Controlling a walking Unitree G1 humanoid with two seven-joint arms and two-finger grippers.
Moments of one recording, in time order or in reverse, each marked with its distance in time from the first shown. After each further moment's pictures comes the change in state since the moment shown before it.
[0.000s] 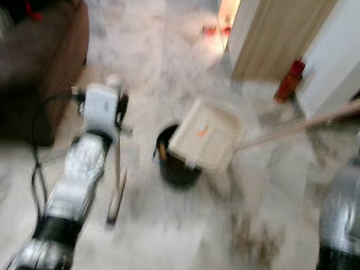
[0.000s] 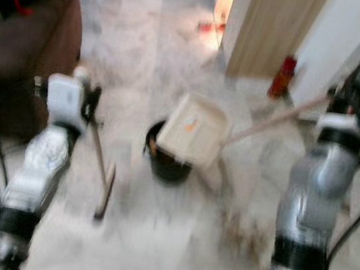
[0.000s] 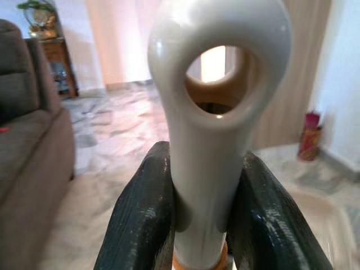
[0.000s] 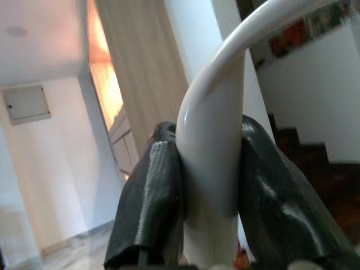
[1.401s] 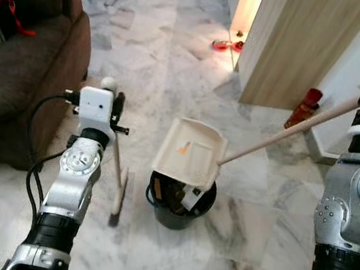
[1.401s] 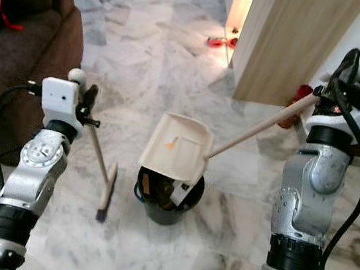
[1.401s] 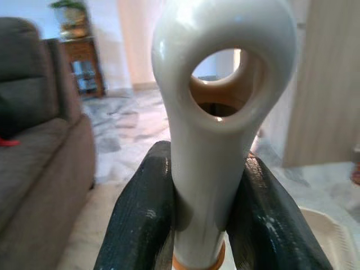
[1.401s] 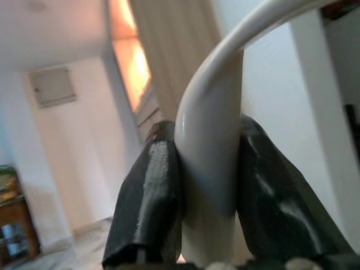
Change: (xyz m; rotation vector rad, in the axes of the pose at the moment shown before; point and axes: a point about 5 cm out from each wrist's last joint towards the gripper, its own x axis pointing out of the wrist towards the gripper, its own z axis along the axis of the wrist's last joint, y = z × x) left arm -0.003 0.010 0.000 0.015 -0.005 0.033; right arm -0.004 0.008 -0.002 0.026 0.034 0.045
